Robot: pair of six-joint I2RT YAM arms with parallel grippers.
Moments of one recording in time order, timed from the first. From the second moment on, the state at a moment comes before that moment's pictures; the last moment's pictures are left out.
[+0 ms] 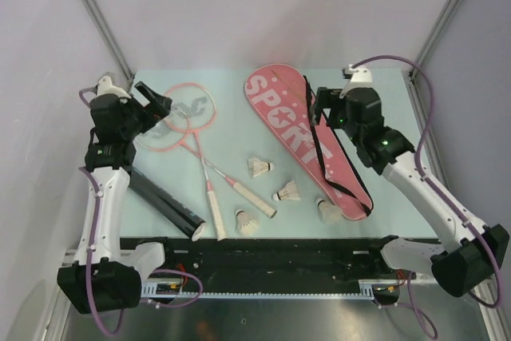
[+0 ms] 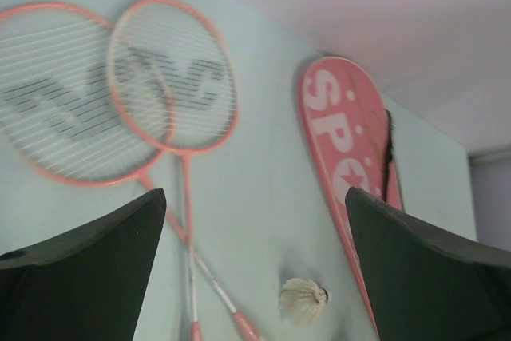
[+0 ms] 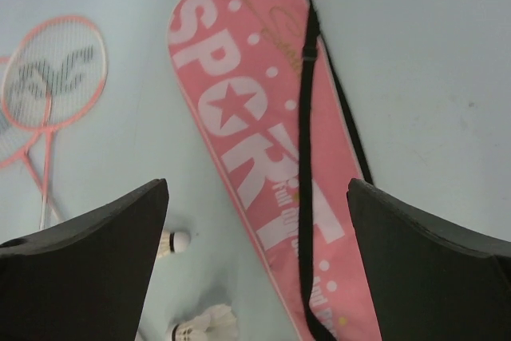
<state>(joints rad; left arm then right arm) 0.13 1.05 1.05 -0.30 0.21 -0.55 0.47 1.16 1.17 -0.31 0.26 0.29</state>
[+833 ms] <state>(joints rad) 0.37 1.25 1.00 -0.95 -0.18 -0.78 0.64 1.29 1.22 -0.43 0.09 0.30</state>
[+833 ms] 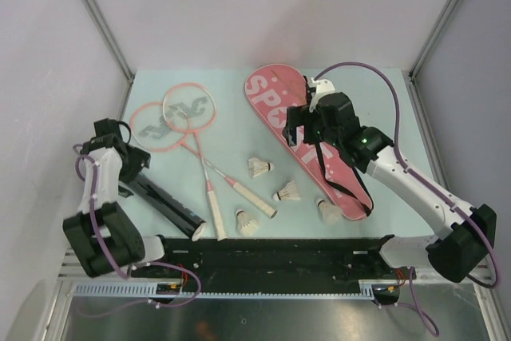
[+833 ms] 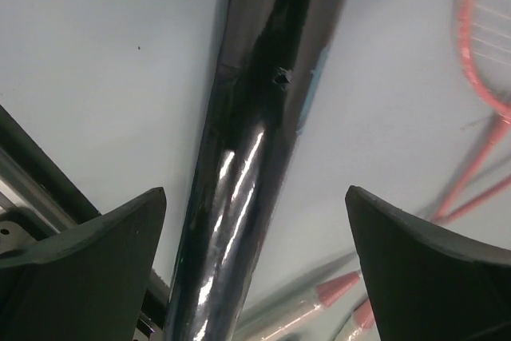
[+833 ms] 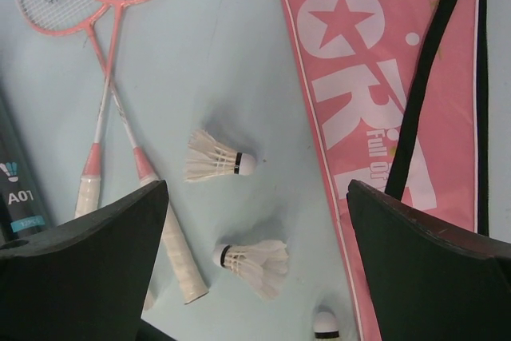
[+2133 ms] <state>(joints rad) 0.34 1.41 1.02 -0.76 -0.34 -0.83 0.69 1.38 1.21 -0.53 0.34 0.31</state>
